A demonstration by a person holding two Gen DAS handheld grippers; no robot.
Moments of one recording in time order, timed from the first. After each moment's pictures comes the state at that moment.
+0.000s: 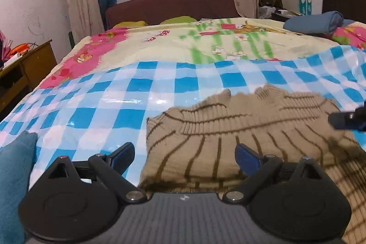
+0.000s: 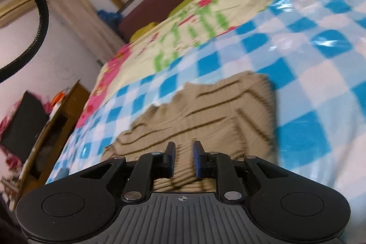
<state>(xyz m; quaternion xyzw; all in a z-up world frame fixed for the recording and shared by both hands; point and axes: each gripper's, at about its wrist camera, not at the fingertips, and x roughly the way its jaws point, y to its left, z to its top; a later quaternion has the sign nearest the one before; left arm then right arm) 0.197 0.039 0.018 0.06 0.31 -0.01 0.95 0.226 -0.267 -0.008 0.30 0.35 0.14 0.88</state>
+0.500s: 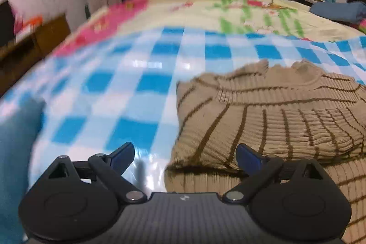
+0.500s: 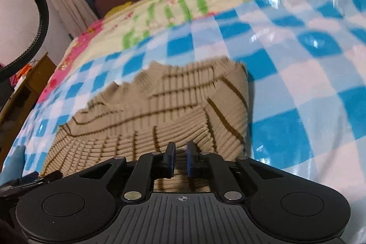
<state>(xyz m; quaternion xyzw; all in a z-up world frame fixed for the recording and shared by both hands) 0.207 0.070 -0.014 0.06 0.36 0.04 0.93 0.232 -0.261 -0.023 0.20 0.40 0.07 0.89</state>
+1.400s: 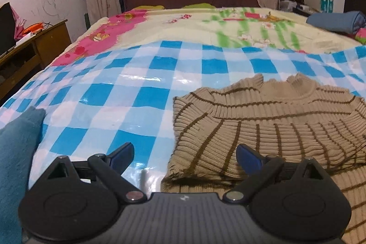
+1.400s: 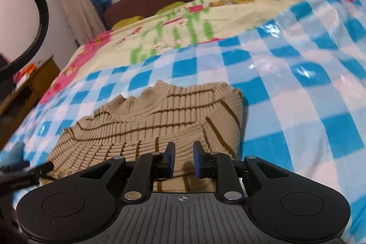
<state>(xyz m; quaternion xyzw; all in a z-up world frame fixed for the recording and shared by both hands) 0.213 0.070 -0.011 0.05 0.35 0.03 0.94 0.221 -0.262 -0.010 0.15 0.36 0.07 0.92</state>
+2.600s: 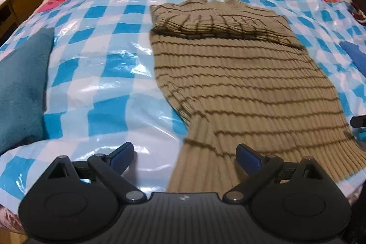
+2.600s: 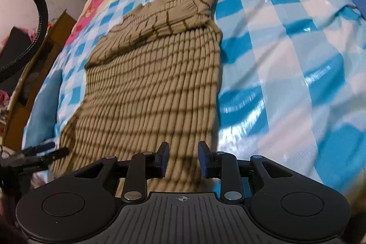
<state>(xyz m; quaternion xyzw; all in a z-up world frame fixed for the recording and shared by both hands) 0.002 0.094 0.016 0.03 0.48 -0.08 0.87 0.017 -0.303 0.003 0.21 0.52 0.13 0.82</state>
